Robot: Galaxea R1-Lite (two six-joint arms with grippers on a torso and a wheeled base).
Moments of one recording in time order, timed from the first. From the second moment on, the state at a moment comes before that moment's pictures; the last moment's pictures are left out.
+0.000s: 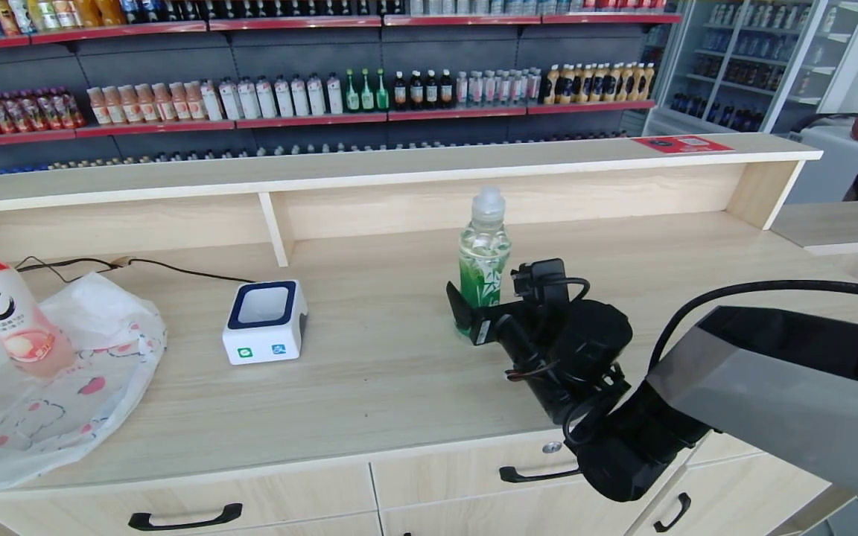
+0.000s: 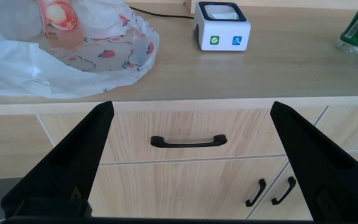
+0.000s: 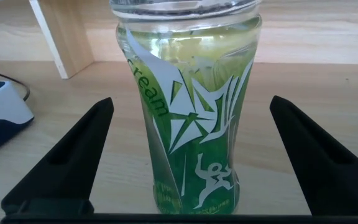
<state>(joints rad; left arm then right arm) 0.00 0.00 0.00 -0.01 0.00 0.02 0.62 2.30 -0.96 -1.57 -0.26 -0.02</state>
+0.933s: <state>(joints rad) 0.00 0.00 0.00 -0.01 0.00 0.01 0.60 2.39 -1.09 -1.57 -0.25 -0.02</state>
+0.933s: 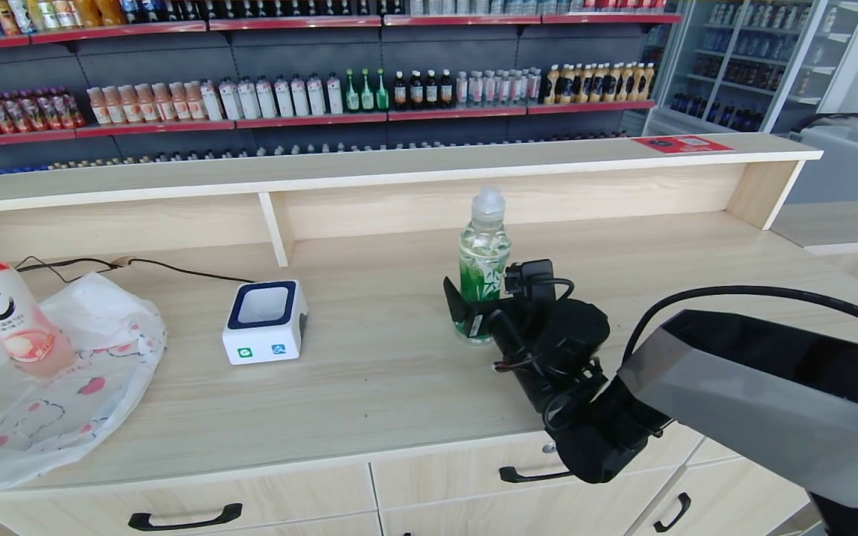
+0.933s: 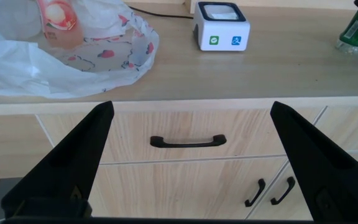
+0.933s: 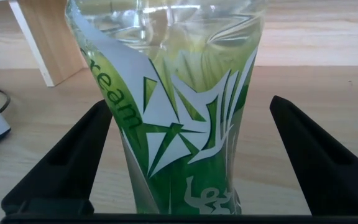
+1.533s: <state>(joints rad) 0.00 0.00 0.00 -0.01 0.00 0.02 0.59 2.41 -1.12 -1.57 -0.25 -0.02</state>
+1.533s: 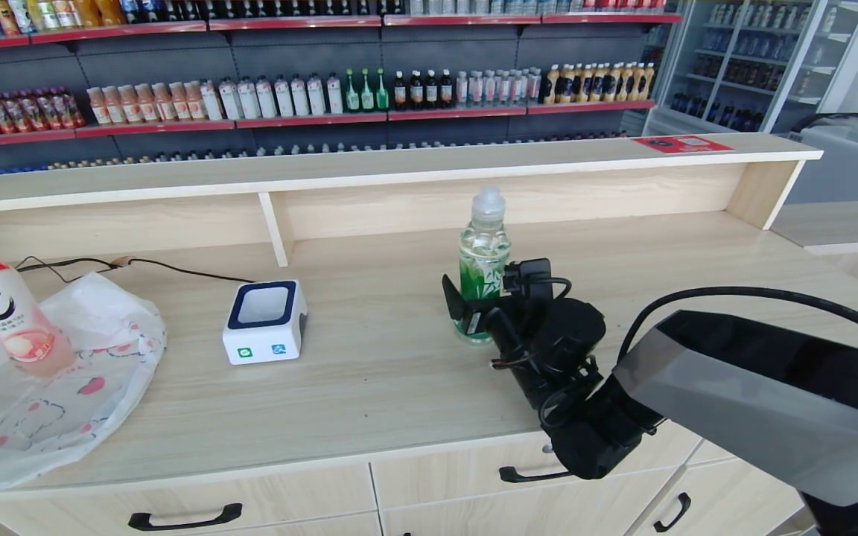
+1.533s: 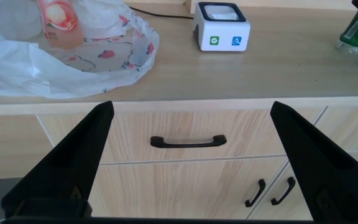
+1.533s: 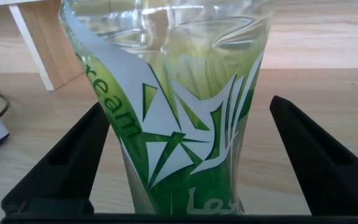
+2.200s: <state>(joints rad) 0.00 0.00 0.00 -0.01 0.00 0.01 0.59 2.41 -1.13 -1.57 -0.25 -0.02</state>
